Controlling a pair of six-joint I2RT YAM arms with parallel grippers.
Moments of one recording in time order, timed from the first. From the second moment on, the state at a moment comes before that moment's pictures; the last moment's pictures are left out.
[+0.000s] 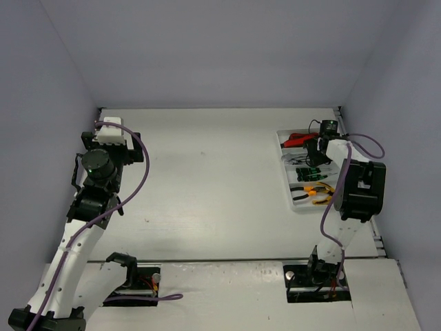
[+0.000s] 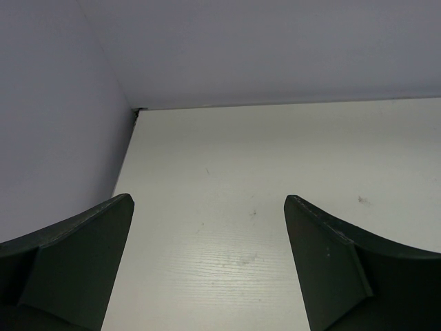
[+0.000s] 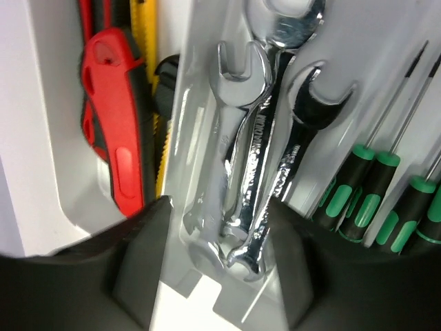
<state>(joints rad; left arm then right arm) -0.23 0.81 0.94 -0.19 -0.29 0.09 -0.14 1.88 1.24 -0.36 0.11 1.16</state>
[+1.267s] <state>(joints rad) -0.23 0.67 0.94 -0.31 -0.32 0.07 0.07 0.55 1.05 -0.53 -0.05 0.36</state>
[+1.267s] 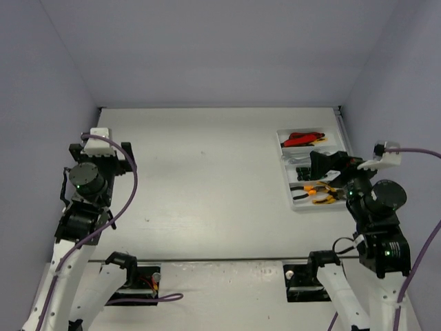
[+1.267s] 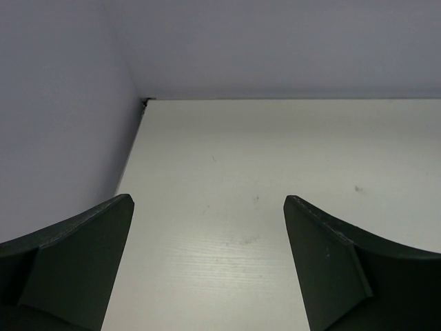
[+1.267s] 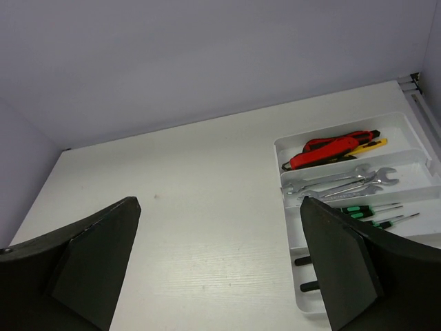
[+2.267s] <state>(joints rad) -0.23 0.32 0.76 -0.62 -0.30 -0.07 0.21 0.32 0.95 -0.61 0.03 0.18</state>
